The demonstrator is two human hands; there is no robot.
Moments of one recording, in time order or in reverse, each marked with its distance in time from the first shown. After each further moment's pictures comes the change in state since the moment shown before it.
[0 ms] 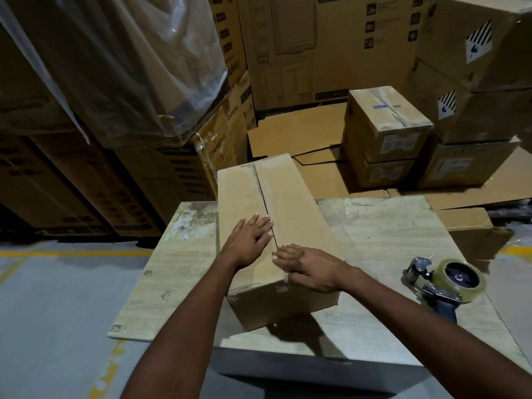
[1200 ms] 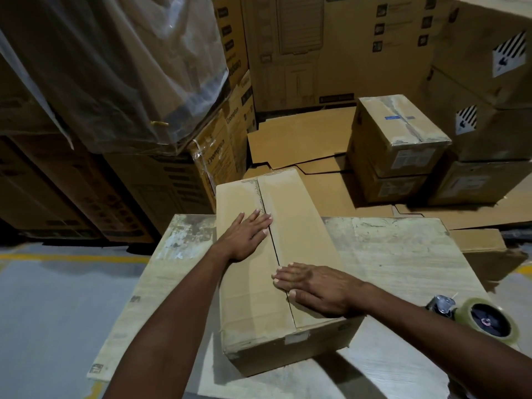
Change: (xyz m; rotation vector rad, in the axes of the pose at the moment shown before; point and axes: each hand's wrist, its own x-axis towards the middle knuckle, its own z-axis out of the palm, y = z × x) left_hand 0.107 -0.069 -0.030 0.079 -0.095 0.143; right_hand 0.046 0.053 -0.023 -0.010 -0.064 -0.112
